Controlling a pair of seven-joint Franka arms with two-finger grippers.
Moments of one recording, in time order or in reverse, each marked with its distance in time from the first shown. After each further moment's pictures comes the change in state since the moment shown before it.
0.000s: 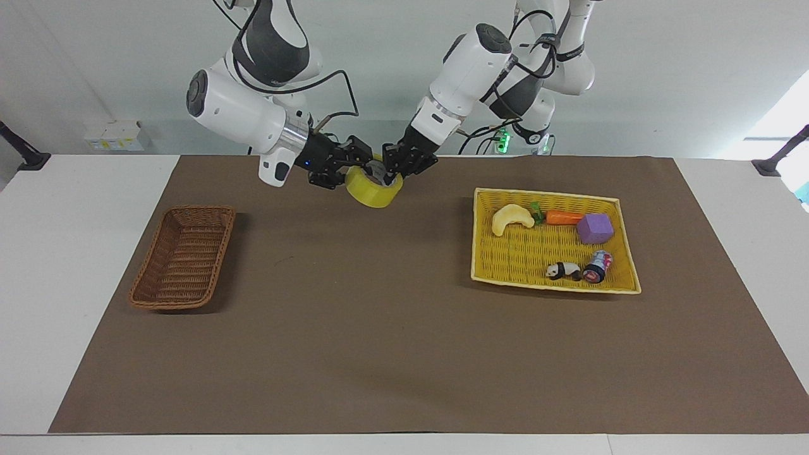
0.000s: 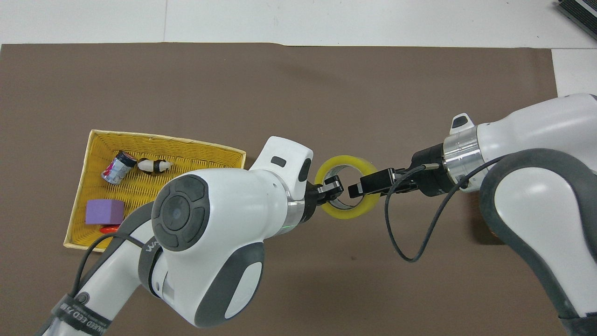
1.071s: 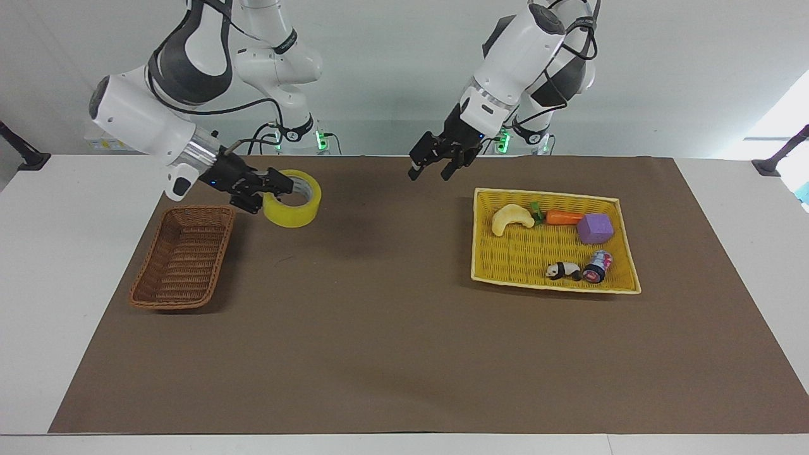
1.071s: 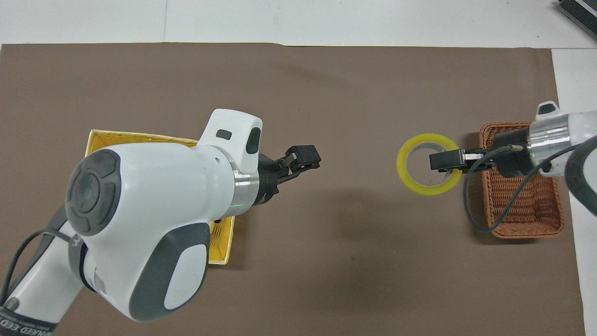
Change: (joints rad) left arm 0.151 -0.064 0.040 0.026 -0.005 -0.158 0.028; right arm -0.343 0.030 -0.016 -0.009 -0.139 0.015 -0.190
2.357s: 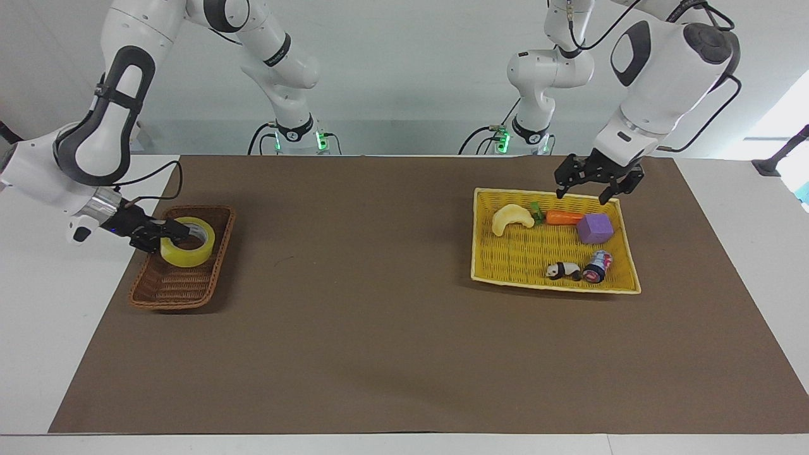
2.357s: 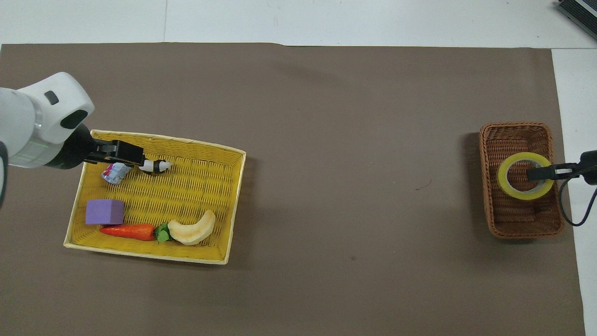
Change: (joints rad) left arm 0.417 0.001 0.015 0.115 0.315 -0.443 0.846; right arm -0.332 0.326 -0.008 0.118 -0.150 0.063 -0.449
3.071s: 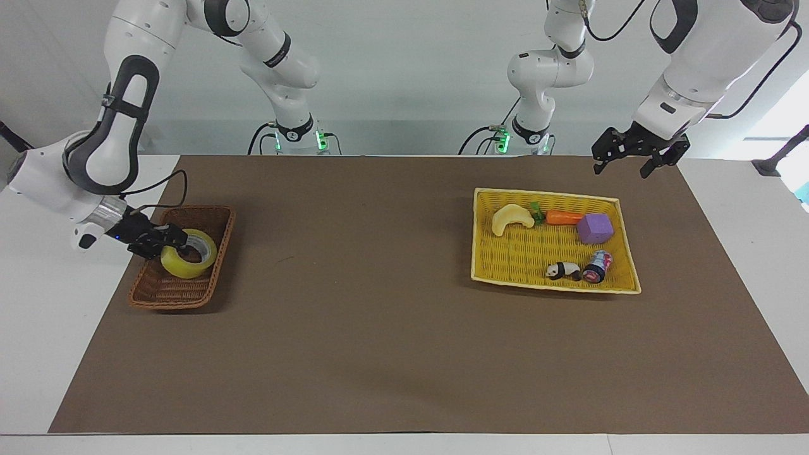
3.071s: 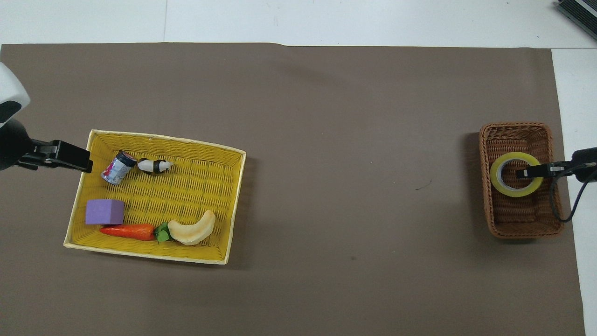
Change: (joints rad) left arm 0.032 0.014 0.002 0.158 0.080 -0.206 -0.013; right arm 0.014 0.022 0.000 -0.005 -0.005 0.054 0.012
